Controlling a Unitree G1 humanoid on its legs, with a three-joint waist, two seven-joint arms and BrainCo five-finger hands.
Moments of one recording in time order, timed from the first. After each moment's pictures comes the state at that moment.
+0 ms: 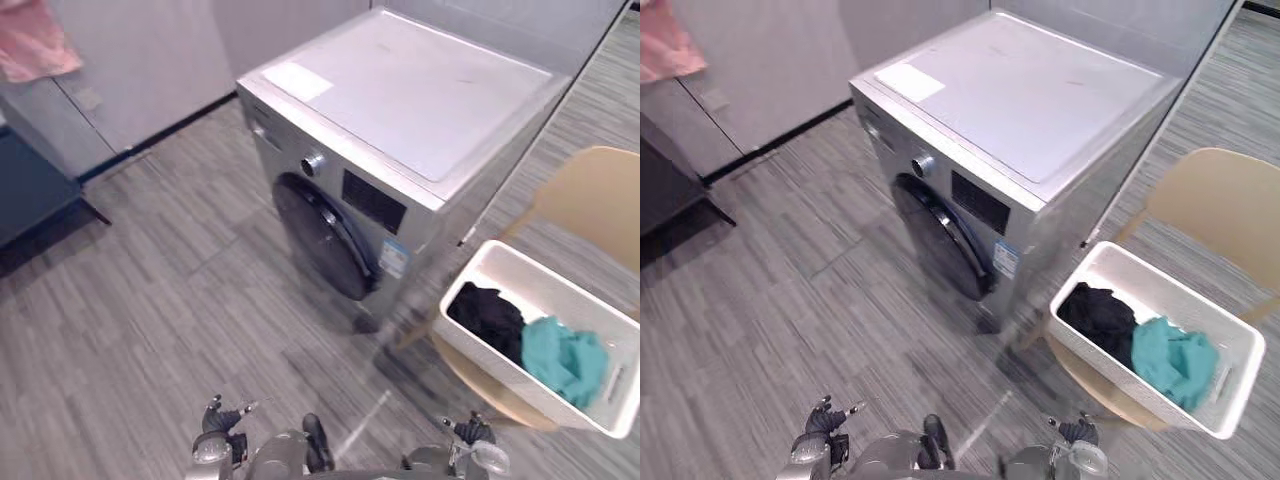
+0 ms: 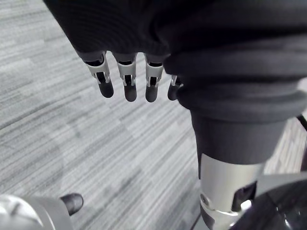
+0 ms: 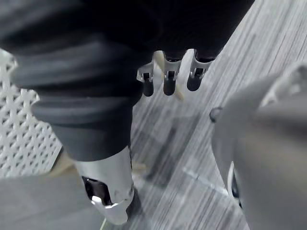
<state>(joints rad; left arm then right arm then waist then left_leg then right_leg) 0.08 0.09 0.16 0.91 0.03 -0.03 0.22 0.04 -0.06 -0.30 0.92 0.04 0.00 -0.19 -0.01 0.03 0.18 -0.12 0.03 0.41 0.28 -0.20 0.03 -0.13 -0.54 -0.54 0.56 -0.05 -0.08</state>
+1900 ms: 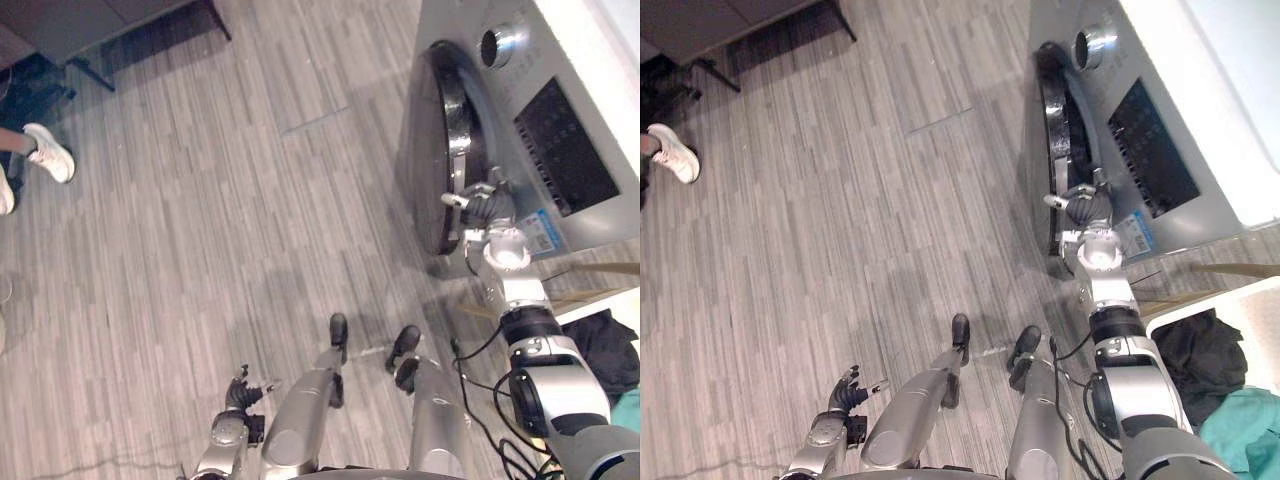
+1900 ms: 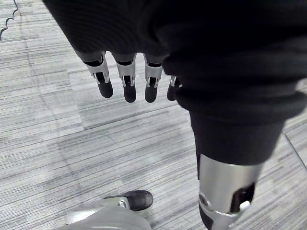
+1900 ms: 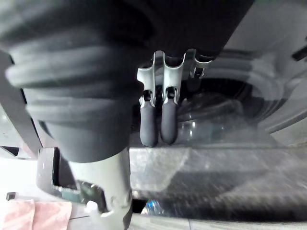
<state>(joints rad) 0.04 0.09 0.00 0.81 0.00 -0.09 0.18 -0.73 -0.38 -0.03 0.70 0.19 -0.06 -0.24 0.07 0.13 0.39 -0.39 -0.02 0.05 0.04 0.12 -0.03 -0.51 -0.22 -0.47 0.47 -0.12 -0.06</state>
